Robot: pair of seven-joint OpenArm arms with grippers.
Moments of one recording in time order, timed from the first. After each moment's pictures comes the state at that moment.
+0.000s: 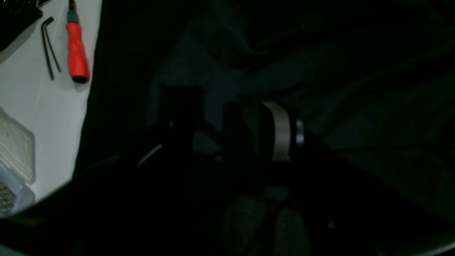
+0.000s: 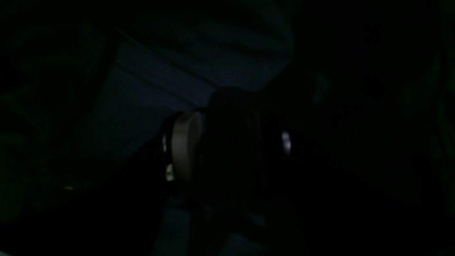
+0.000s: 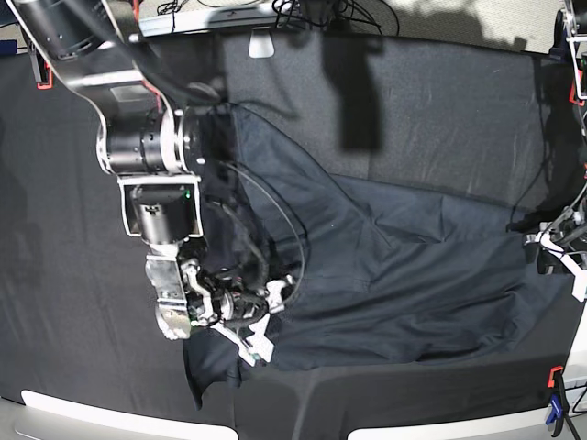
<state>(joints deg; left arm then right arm) -9.7 -31.6 -6.5 74.3 -22.9 -13.0 31.7 43.3 0.3 -1.4 33.1 4.6 33.1 -47.5</state>
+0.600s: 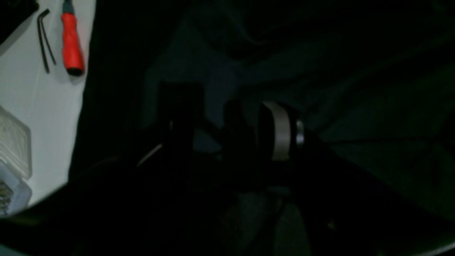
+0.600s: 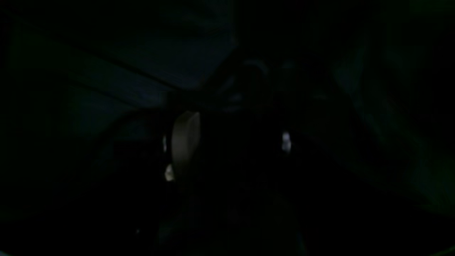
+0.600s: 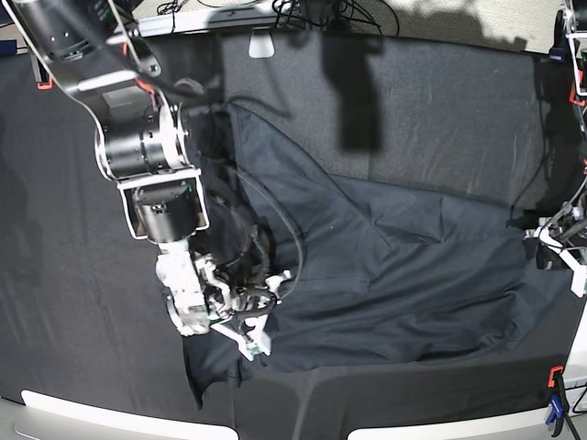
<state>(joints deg) -8.8 -31.6 -6.5 74.3 -22.9 -13.0 31.6 43.4 0.7 -8.9 31.1 3.6 23.4 -44.1</state>
